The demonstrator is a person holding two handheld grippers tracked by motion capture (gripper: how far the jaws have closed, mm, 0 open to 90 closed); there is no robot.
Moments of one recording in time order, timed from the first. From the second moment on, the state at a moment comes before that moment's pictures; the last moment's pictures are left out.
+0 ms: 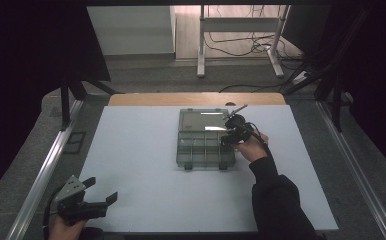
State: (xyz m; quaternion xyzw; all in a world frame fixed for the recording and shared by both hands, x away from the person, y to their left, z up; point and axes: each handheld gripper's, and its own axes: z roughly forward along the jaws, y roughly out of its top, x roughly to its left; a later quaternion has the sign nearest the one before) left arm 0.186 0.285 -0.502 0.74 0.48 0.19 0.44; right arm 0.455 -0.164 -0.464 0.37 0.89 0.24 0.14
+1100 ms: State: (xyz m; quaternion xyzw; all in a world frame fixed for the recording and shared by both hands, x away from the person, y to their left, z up) left arm 0.184 0.285 -0.502 0.74 0.48 0.19 0.44; right arm 0.403 -0.174 -0.456 0.31 0.89 0.30 0.11
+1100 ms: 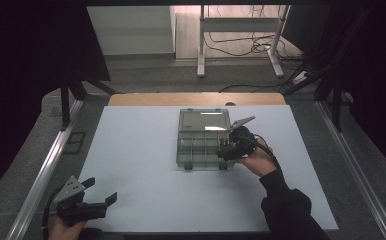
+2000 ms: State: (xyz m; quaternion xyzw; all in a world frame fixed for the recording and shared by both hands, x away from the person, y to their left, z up) left arm 0.181 0.287 -0.502 0.73 0.48 0.19 0.44; right arm 0.359 -0.193 -0.445 0.29 0.89 0.33 0.11
